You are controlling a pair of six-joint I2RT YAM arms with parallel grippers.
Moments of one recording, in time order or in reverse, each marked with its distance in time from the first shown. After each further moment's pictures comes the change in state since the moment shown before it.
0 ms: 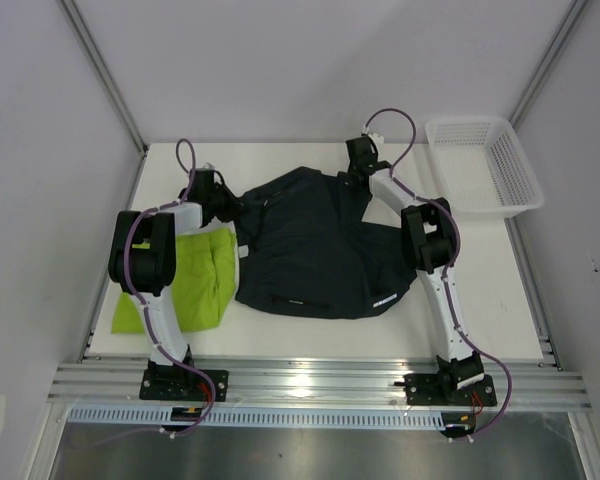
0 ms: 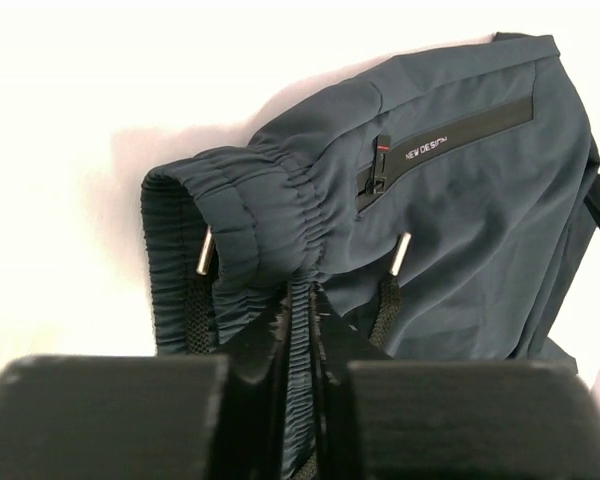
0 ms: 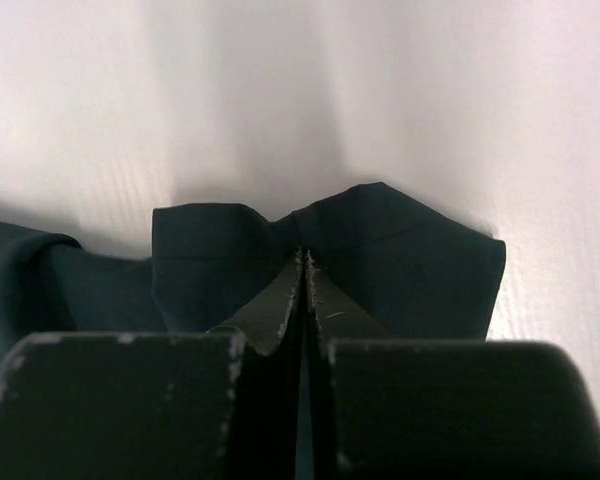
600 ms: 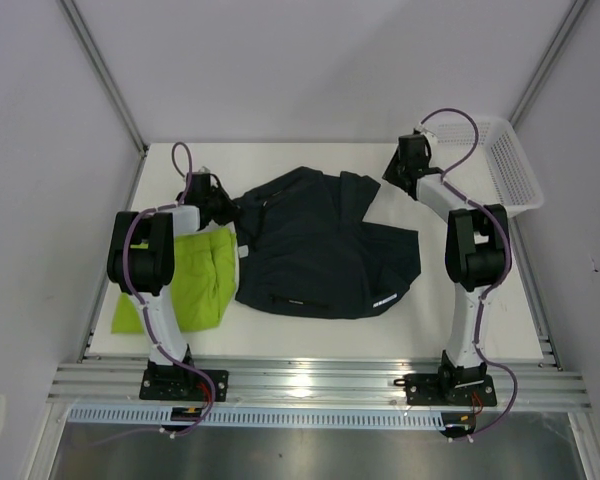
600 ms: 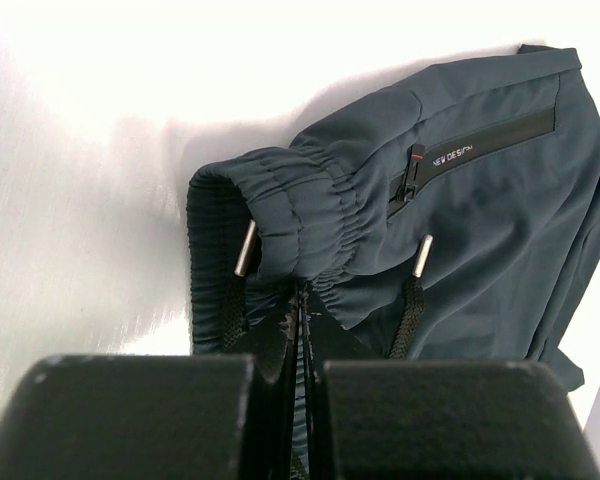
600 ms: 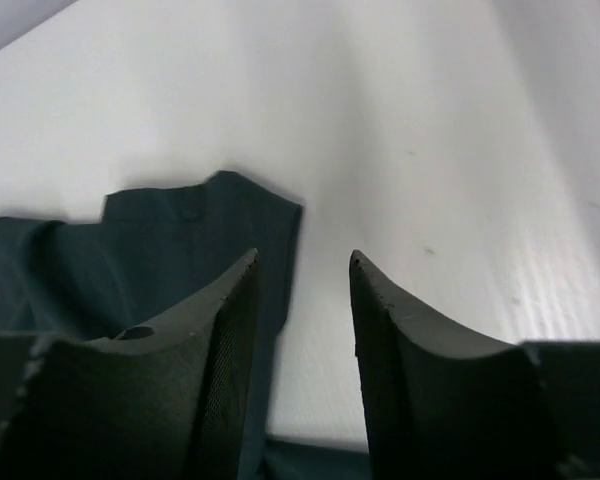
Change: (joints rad) left arm 0.021 0.000 -0.035 0.030 -0.008 -0.006; right arm -0.166 -0.470 -0.587 0.213 -0.085 0.039
